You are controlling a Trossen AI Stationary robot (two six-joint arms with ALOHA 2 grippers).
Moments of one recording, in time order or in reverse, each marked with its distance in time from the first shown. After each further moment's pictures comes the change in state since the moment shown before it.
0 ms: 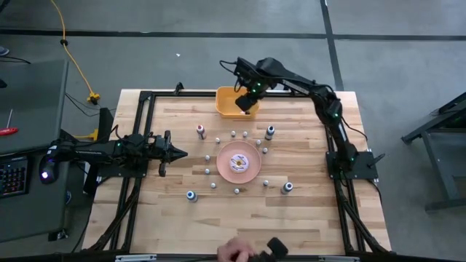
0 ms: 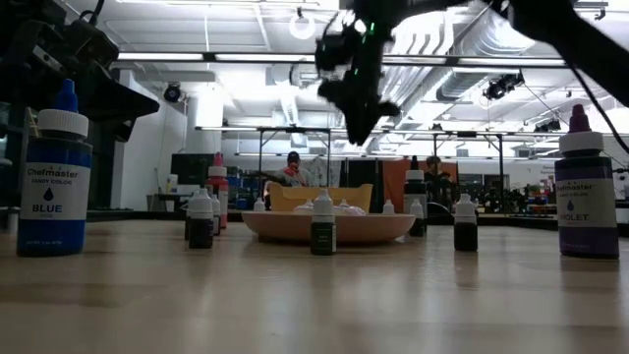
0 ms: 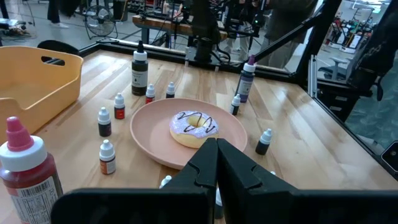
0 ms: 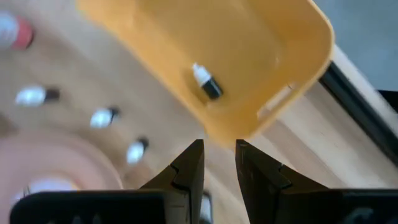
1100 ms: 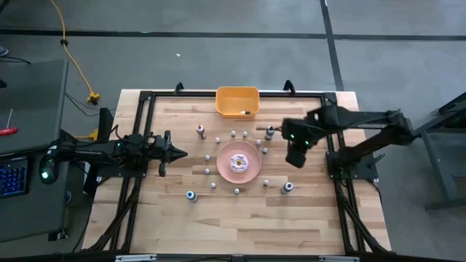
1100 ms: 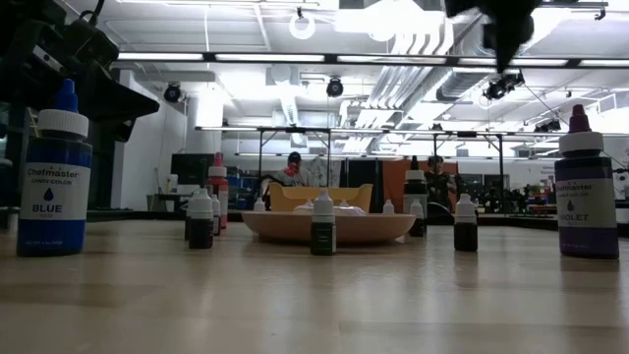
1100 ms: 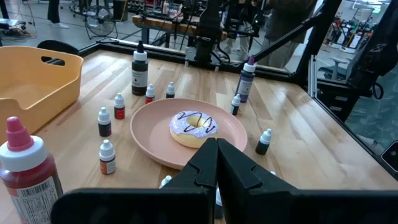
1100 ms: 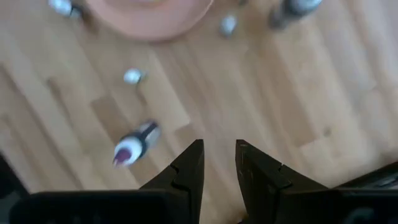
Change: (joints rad) left arm 0.000 0.000 0.000 0.000 0.000 0.000; right arm 0.537 -0.830 -0.854 0.016 -0.036 0.271
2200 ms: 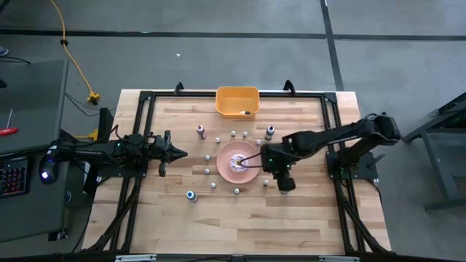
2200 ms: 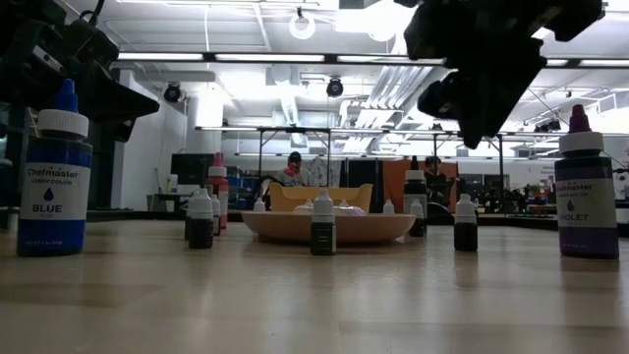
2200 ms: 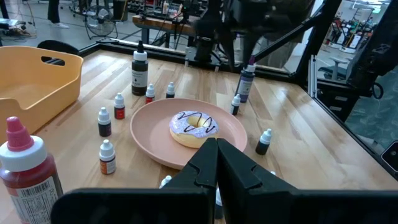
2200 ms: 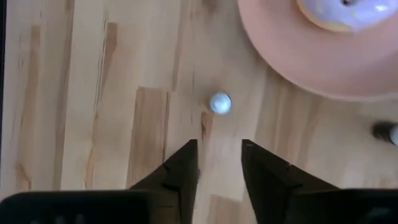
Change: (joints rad) left arm 0.000 0.000 0.000 0.000 0.000 0.000; right arm 0.103 0.225 -0.240 0.560 -0.220 -0.505
